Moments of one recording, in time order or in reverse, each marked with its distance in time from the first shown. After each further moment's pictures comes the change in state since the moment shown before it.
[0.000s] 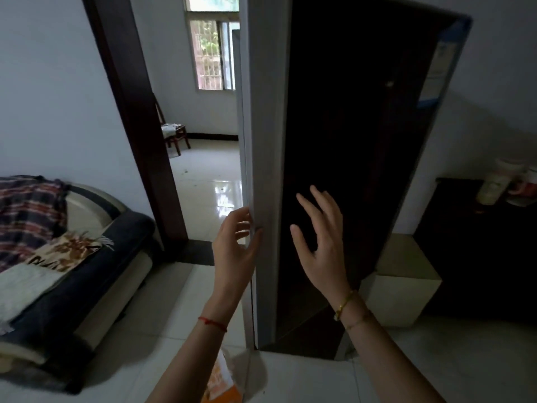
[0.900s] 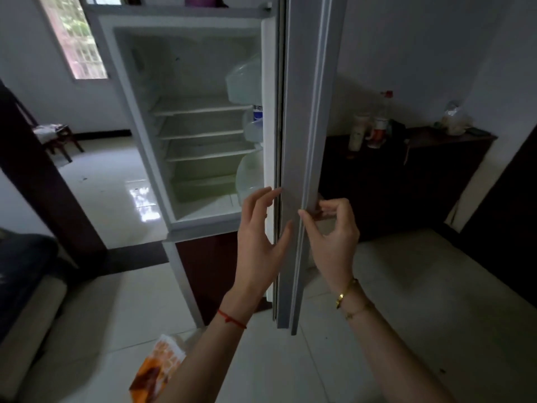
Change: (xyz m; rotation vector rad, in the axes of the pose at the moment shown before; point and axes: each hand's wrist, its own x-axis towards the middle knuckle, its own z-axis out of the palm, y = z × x) left_hand -0.149 0.153 0.072 -0.215 -0.396 0.216; right_hand -0.136 -0.032 -0.189 -0.131 0.447 0.289
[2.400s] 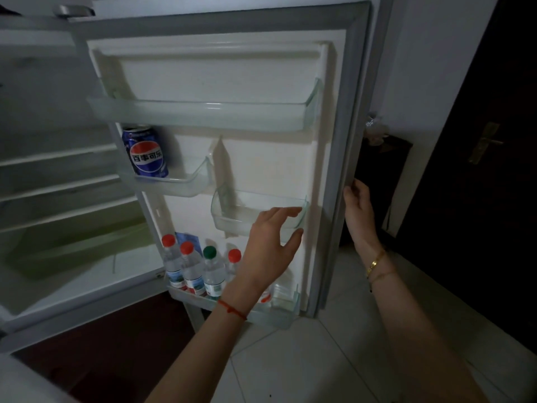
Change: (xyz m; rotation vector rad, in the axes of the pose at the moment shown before) left_hand 0.179 0.009 0.363 0.081 -0.336 0.140; right_hand 0.281 0.314 -0.183 0.122 0.043 0.591
